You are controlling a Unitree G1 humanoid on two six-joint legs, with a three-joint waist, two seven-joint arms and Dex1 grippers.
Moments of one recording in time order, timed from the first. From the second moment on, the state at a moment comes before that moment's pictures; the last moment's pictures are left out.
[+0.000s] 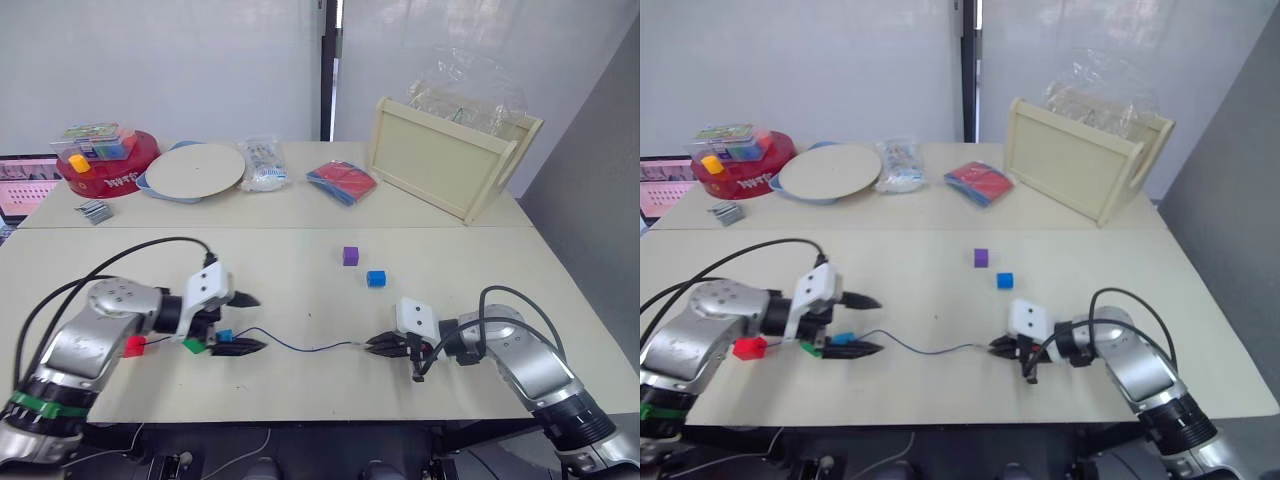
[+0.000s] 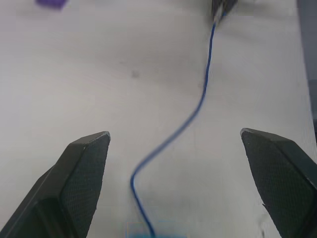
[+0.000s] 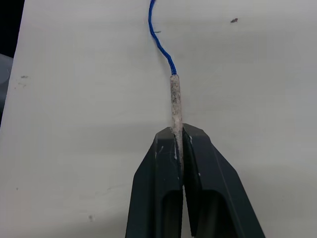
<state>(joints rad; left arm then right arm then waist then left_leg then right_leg) -0.43 0.81 -0.09 -0.16 -0.37 0.49 -1.23 -0.40 -0.70 0.29 -0.13 0.17 0.33 1.15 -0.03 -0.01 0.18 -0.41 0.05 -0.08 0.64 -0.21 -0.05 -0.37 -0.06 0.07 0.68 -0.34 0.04</state>
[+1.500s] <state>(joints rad) -0.55 0.42 -0.39 0.10 -0.16 0.35 -1.14 -0.41 -0.69 0.32 -0.22 0.14 0.48 1.10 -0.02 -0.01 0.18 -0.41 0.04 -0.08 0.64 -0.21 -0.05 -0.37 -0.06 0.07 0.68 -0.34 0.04</state>
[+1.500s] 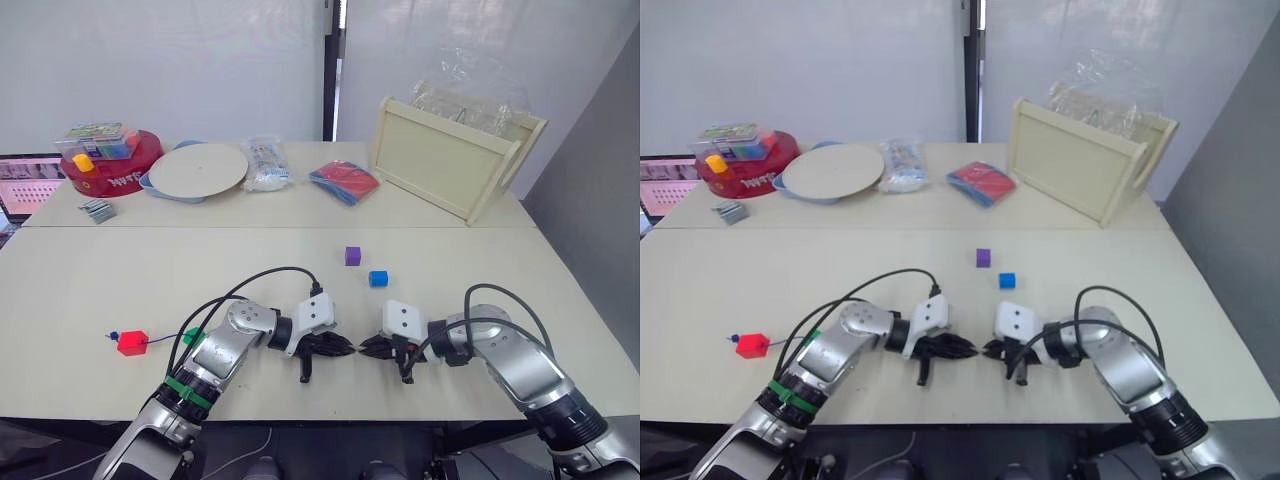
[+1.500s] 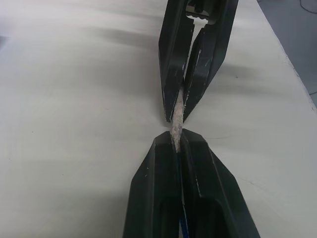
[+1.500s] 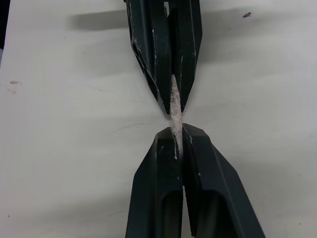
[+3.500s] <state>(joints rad) -0.44 0.56 -0.22 0.02 -0.28 0.42 -1.15 -0.06 -0.03 0.16 -0.33 0.01 0.38 0.04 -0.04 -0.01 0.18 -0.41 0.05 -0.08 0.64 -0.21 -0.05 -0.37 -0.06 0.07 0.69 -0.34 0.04</state>
